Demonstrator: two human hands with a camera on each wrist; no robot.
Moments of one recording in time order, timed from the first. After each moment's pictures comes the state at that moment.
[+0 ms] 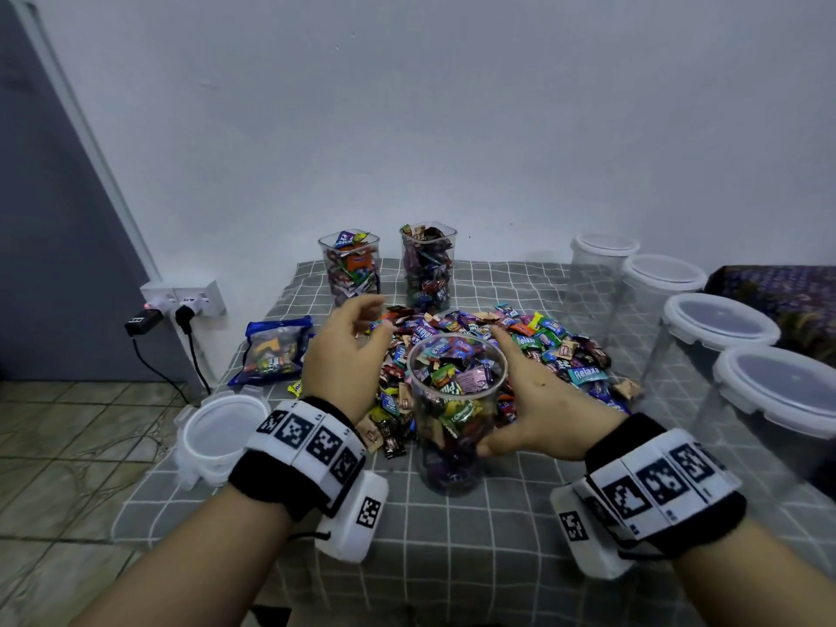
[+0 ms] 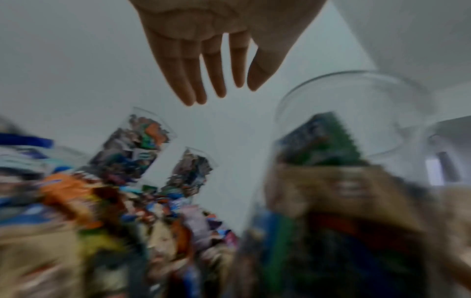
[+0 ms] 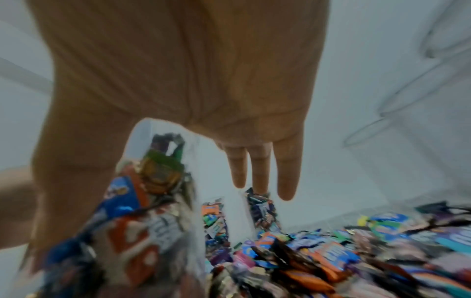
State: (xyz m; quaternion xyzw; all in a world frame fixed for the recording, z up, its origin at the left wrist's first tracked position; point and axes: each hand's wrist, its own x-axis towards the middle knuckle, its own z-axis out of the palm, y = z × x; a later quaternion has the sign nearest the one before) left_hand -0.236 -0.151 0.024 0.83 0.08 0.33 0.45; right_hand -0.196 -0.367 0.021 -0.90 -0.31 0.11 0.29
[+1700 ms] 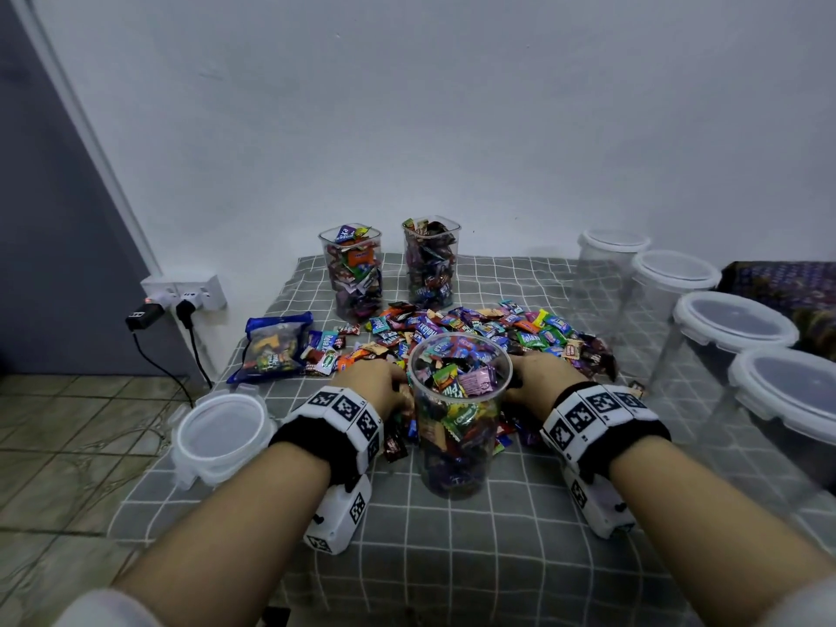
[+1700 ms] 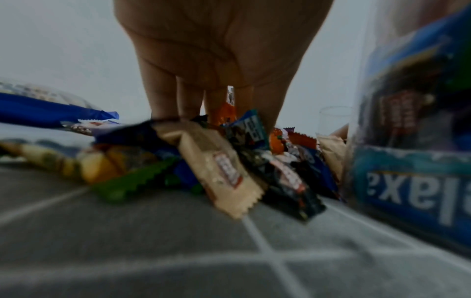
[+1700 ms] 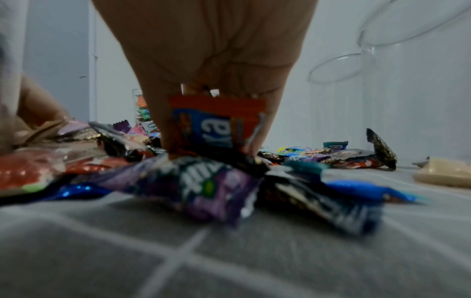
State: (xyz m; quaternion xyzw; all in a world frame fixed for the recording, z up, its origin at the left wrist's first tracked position) left_hand -0.194 -0.141 -0.011 0.99 0.06 -0.08 0.10; right_hand -0.123 -0.357 -0.015 -0.97 -0.21 0.08 0.06
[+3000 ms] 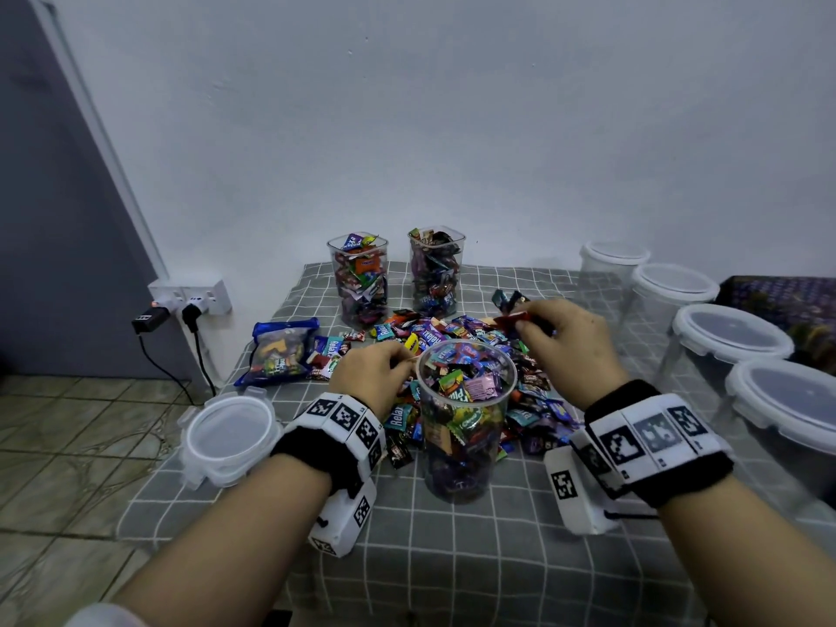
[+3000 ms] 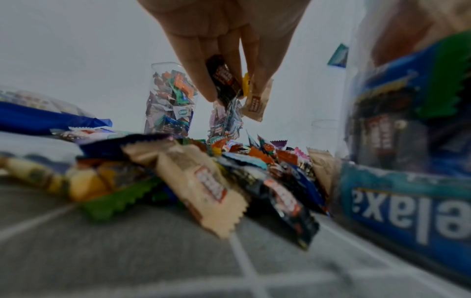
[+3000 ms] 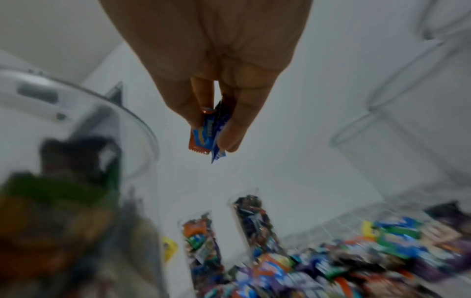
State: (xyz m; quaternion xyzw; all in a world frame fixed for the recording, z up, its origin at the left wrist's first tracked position) left_hand -0.216 -0.149 0.006 0.94 0.10 0.17 0.28; right_hand -0.176 -0.360 0.051 -0.88 -0.22 -0.19 0.38
